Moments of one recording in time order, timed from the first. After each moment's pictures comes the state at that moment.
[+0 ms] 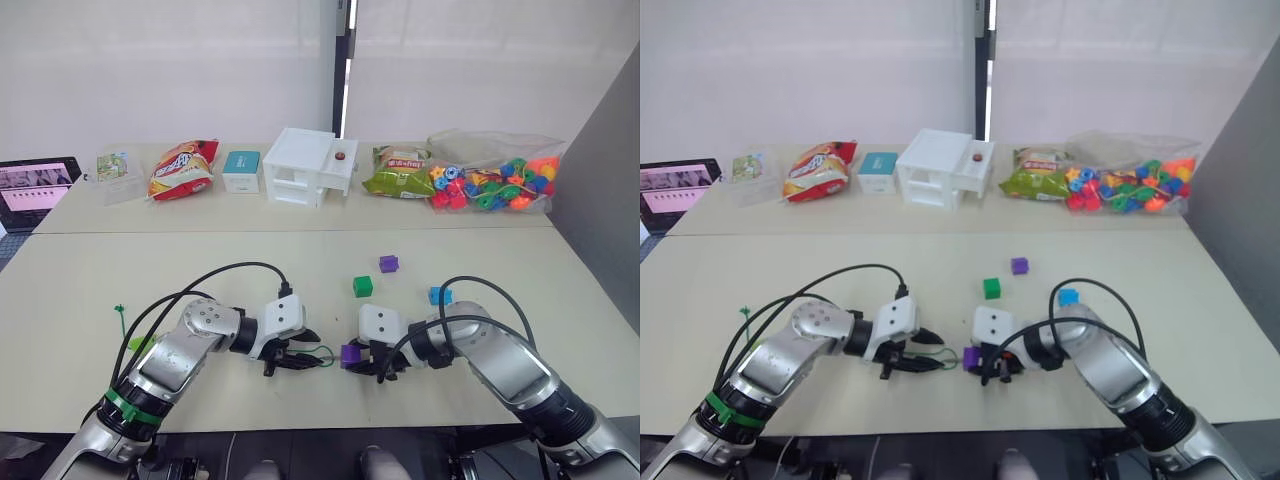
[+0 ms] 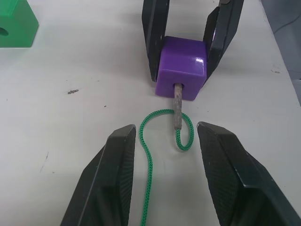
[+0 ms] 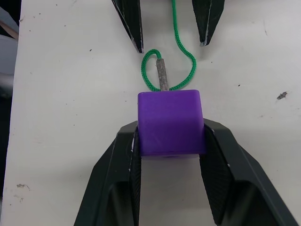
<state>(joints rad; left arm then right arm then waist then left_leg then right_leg) -0.43 0.64 -0.34 -0.19 -0.20 0.48 -1.15 -0.47 -0.69 0.45 -0.36 0.10 0.68 1.08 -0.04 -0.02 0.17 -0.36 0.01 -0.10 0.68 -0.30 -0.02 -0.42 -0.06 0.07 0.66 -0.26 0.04</state>
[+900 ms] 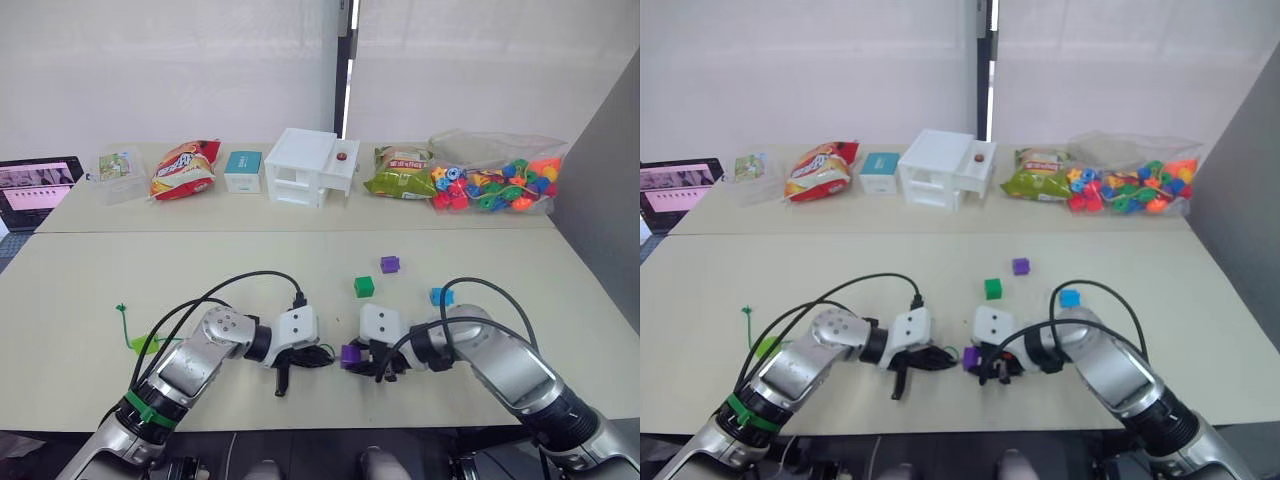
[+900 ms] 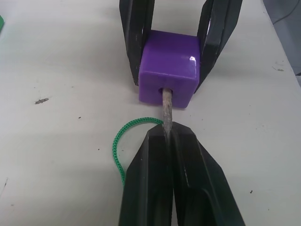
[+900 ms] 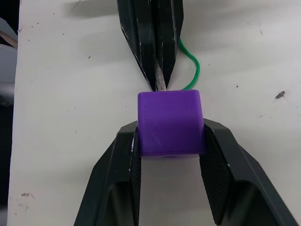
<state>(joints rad) -0.43 0.58 -0.41 -0.15 -0.15 0.44 -1.12 -0.46 -0.70 0.44 -0.39 0.13 0.73 1.05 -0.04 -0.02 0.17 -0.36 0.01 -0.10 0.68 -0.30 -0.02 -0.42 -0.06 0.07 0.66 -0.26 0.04</state>
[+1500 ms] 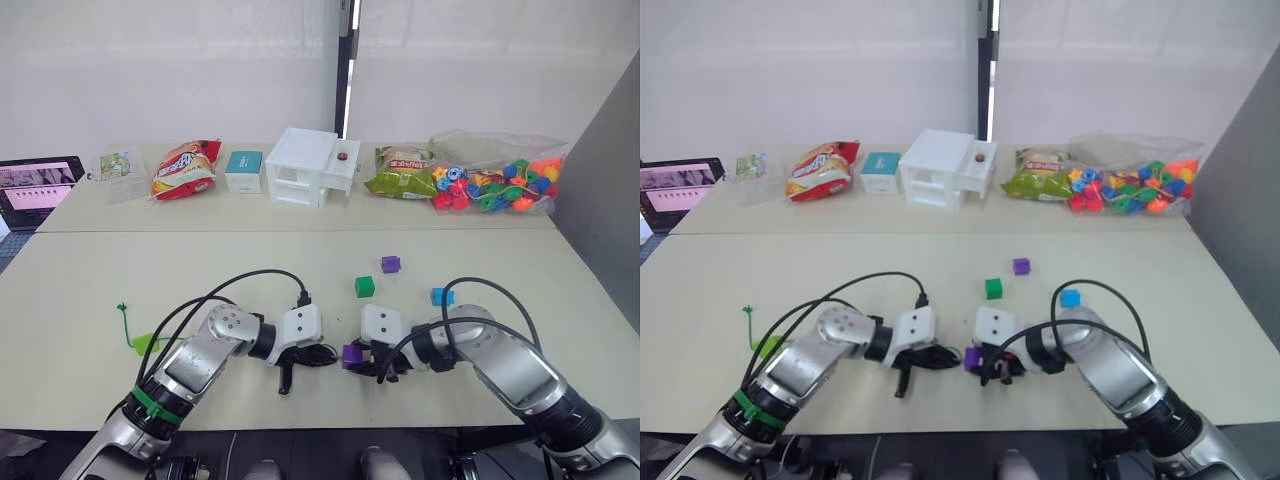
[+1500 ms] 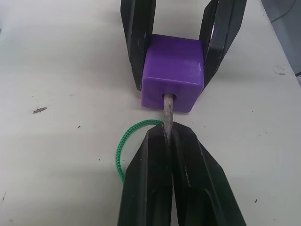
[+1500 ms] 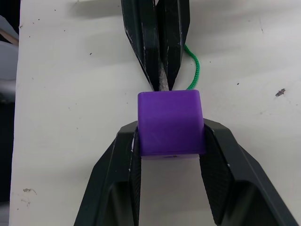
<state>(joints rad) -0.46 0.56 -0.43 -0.11 -0.13 0.42 -1.13 -0.45 -0.72 0.45 -0.40 0.14 0.73 1.04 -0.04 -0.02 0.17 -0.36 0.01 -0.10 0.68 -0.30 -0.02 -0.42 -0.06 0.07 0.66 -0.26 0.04</state>
